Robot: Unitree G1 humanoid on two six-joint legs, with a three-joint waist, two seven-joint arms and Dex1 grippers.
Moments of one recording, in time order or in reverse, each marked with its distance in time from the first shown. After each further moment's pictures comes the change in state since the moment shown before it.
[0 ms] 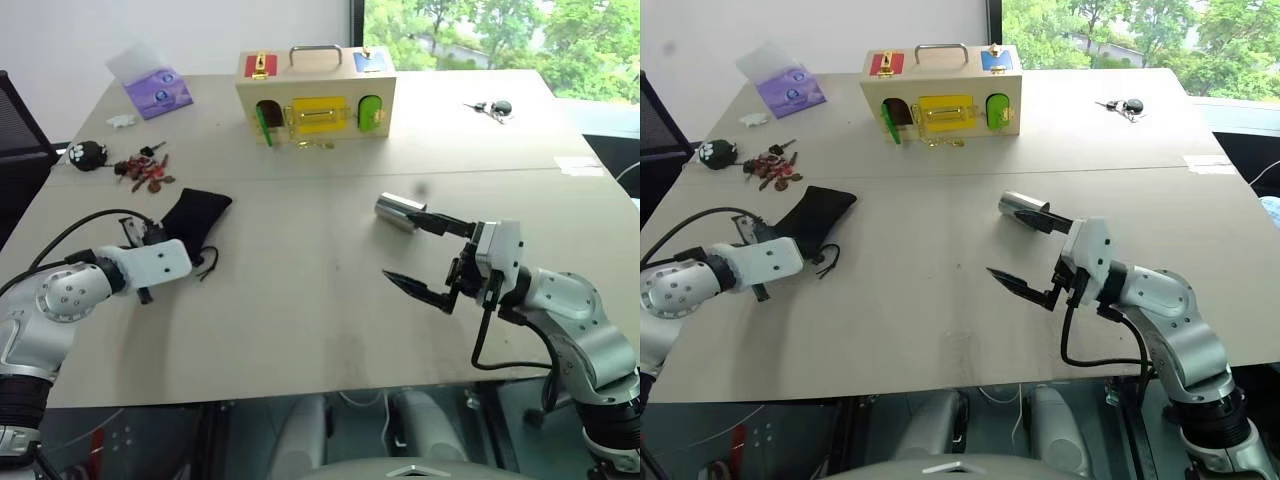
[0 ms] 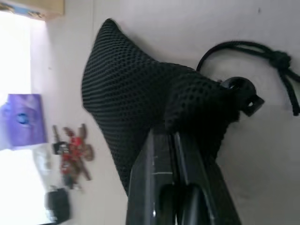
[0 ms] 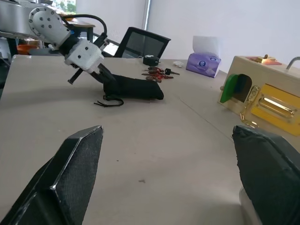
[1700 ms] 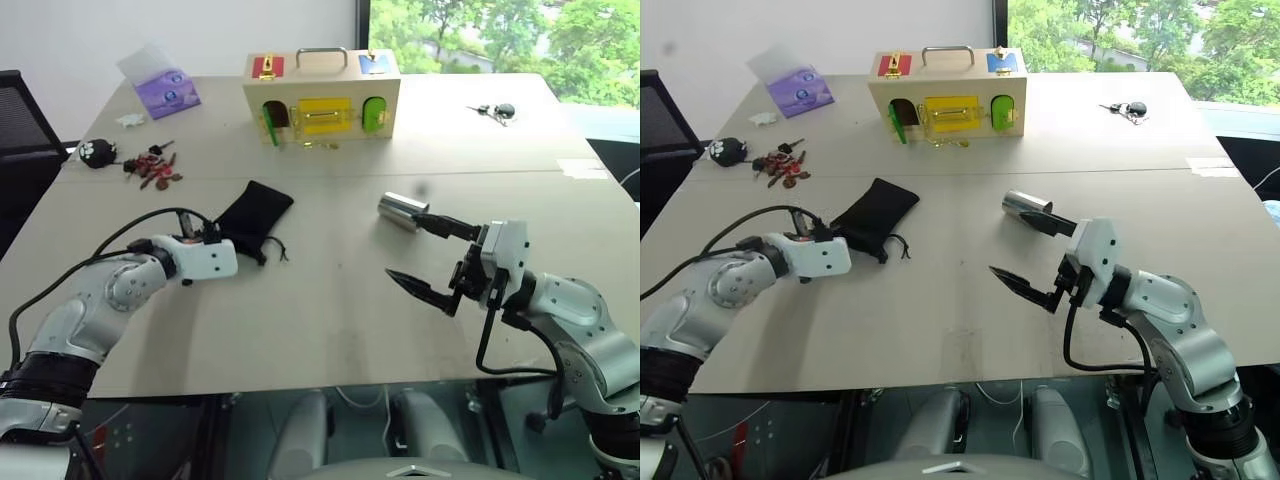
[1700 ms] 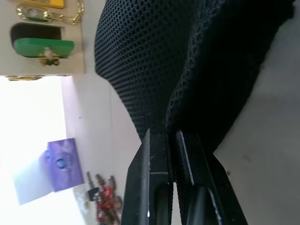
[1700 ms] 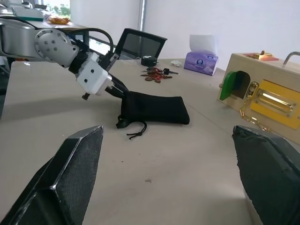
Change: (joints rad) left arm -0.141 -0.082 -0.201 0.019 0.141 -0.057 0.111; right arm 0.035 -0.026 -0.015 -0.055 0.037 0.062 -0.048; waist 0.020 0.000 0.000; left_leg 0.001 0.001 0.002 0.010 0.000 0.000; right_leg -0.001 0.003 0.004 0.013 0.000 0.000
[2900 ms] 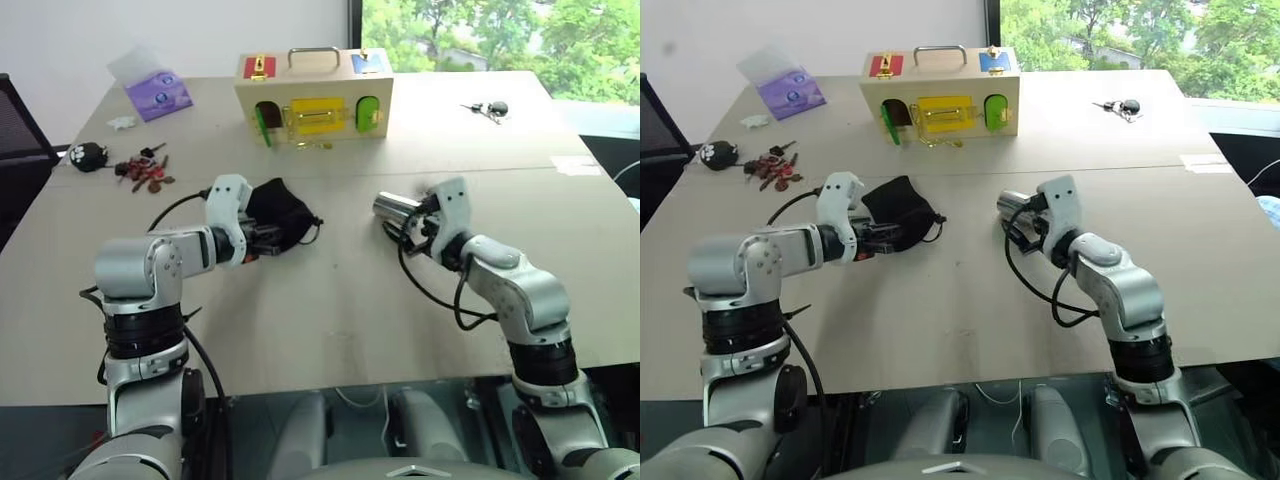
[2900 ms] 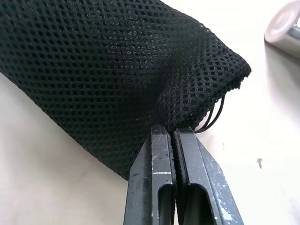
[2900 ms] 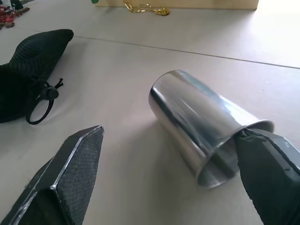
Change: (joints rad) left arm -0.351 -0.465 0.339 -0.339 -0.676 1.619 0.125; right arm -0.355 0.343 -0.001 0.343 -0.157 0.593 -0.475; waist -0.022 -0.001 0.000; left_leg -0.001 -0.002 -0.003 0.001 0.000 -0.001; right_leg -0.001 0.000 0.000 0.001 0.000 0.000
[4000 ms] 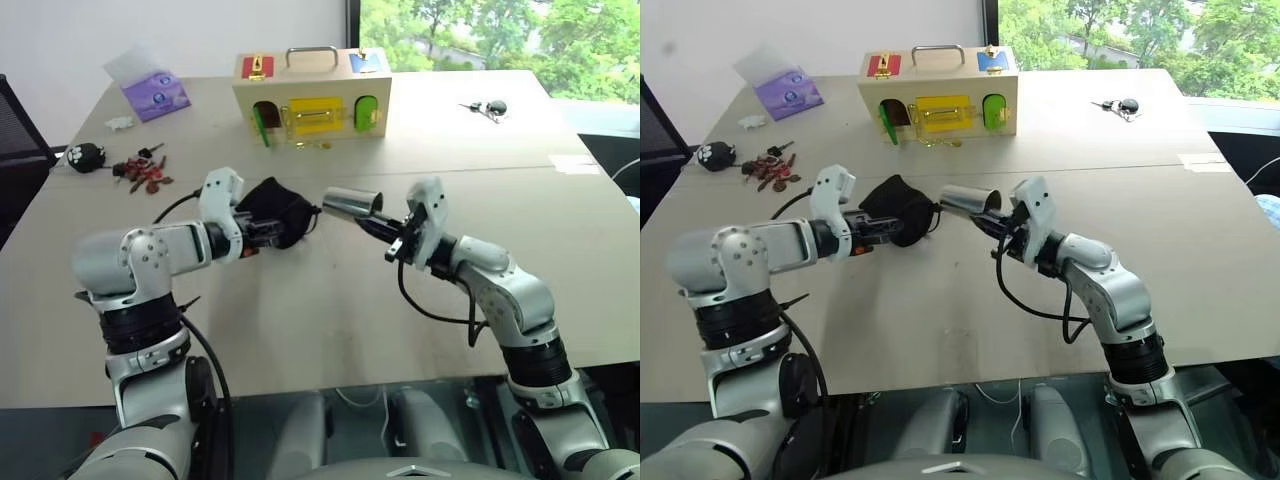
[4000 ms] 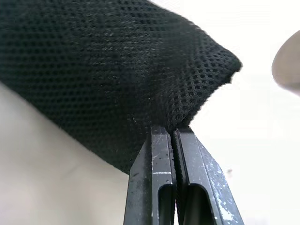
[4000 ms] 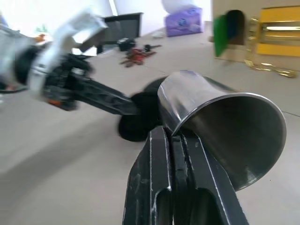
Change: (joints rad) left arm -0.063 -0.055 0.125 0.029 -0.098 0.124 0.064; right arm 0.040 -0.026 0.095 -0.027 0.119 -0.259 0.369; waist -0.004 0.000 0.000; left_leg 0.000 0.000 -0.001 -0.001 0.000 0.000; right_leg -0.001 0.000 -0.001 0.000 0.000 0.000
